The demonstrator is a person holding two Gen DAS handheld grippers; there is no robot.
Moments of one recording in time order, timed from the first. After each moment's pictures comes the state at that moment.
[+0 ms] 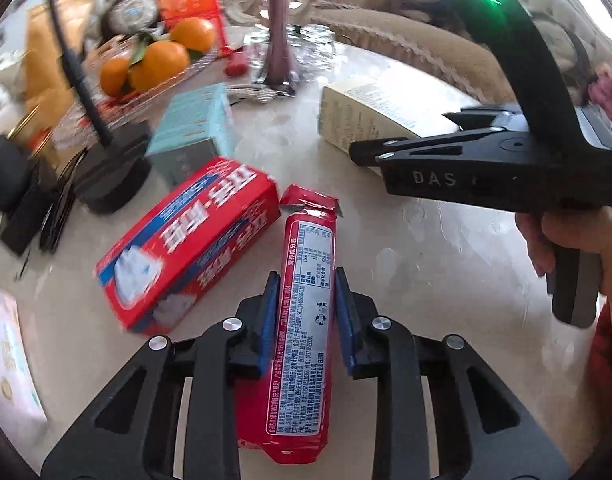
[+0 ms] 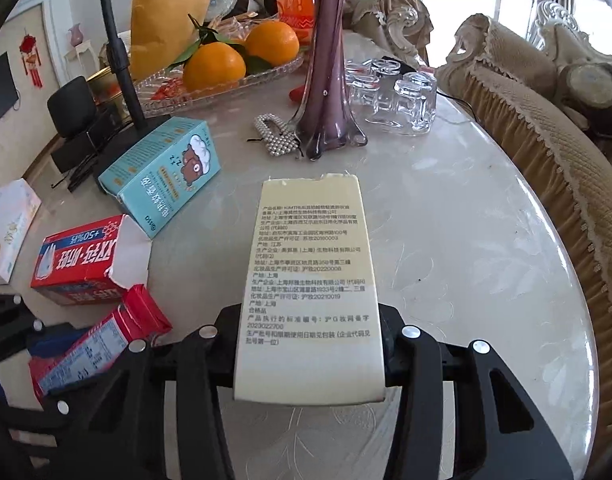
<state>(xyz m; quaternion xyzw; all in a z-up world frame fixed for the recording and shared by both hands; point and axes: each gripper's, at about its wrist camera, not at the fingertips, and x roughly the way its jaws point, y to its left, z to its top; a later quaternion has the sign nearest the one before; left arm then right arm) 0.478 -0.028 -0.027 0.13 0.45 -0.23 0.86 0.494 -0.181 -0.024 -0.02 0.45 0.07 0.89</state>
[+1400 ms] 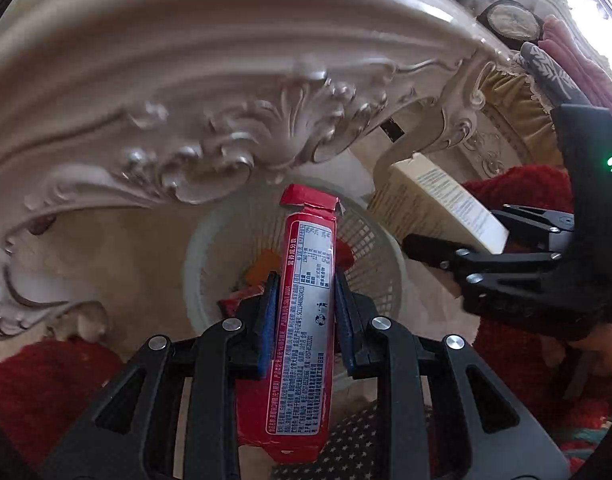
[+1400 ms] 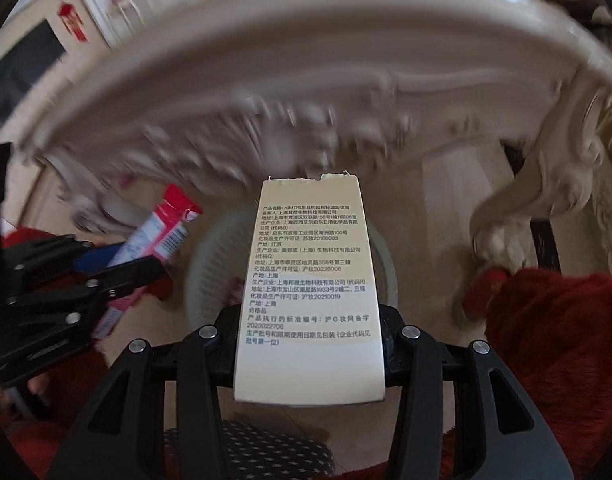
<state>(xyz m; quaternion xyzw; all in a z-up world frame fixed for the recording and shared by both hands) -0.009 -0.019 -0.170 0.00 0.53 -0.21 0.82 -0.005 -0.194 -0.135 0.01 0.55 0.13 0.82</state>
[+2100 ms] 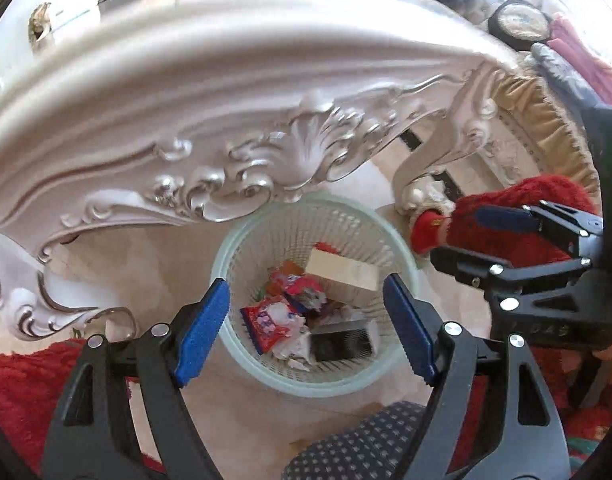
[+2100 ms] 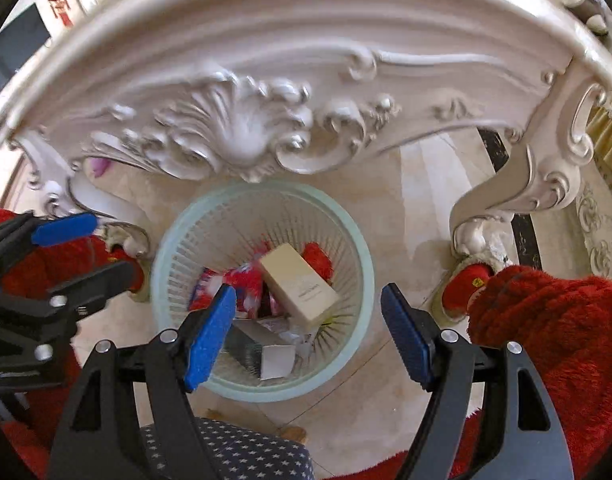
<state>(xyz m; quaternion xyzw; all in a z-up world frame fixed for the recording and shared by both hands) -0.018 -0.022 -0.125 0.02 0.50 -0.19 0.84 -0.028 -0.200 -0.135 -0.01 0.54 0.11 0.83</state>
